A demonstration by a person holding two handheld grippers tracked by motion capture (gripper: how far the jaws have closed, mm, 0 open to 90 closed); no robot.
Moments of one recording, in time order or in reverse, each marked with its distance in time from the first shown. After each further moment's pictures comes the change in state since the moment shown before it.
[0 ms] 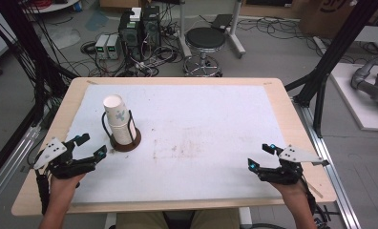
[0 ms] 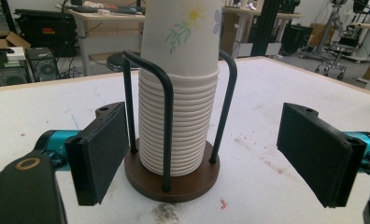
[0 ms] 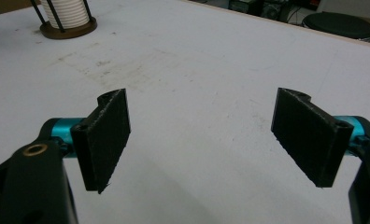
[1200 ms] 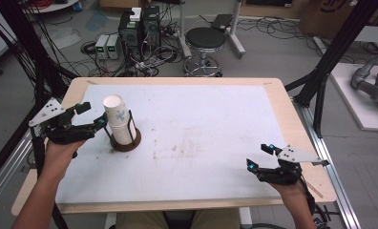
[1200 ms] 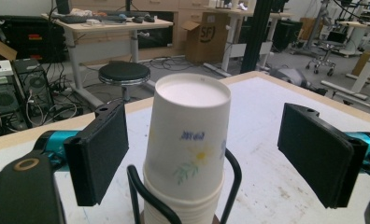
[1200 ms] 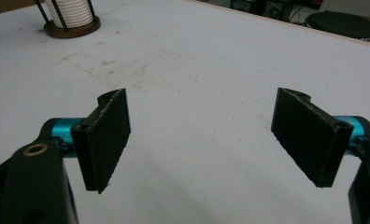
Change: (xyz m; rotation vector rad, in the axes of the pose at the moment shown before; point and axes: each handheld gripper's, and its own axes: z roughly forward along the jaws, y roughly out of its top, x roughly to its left) left arm 0.012 0.093 0.037 0.031 -0.045 0.023; right arm 0.004 0.003 0.000 0.008 0.005 0.002
